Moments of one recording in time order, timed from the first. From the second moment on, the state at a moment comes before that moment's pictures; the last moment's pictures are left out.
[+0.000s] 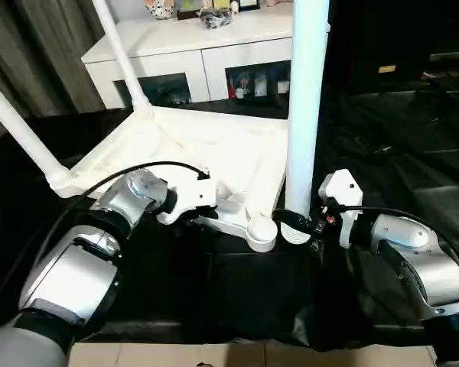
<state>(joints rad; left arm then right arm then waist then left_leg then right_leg) -0.99 0.33 -0.41 1.27 0.24 -0.33 -1.17 -0.31 -0.46 0.11 0.04 0.21 0.30 0.85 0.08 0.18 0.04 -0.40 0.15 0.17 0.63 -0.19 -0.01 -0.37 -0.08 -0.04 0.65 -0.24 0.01</state>
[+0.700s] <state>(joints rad) -0.86 0.37 -0.39 1.22 0.30 -0.24 -1.09 -0.32 -0.44 0.08 0.03 0.23 0.30 0.82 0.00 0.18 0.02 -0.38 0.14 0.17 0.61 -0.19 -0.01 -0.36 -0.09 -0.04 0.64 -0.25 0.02</state>
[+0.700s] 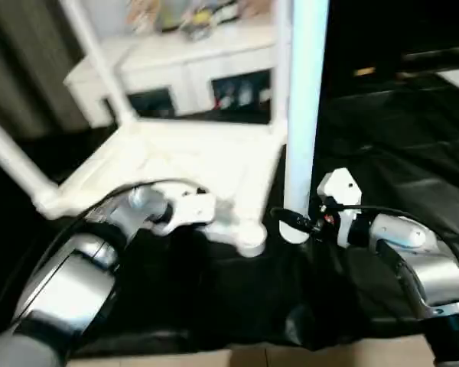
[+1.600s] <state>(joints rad) -0.34 0.39 -0.29 0.21 0.08 0.15 -1.08 -0.45 -0.32 0.06 0.14 0.32 0.46 0.77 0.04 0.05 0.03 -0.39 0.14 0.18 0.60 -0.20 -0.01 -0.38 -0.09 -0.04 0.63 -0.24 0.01</state>
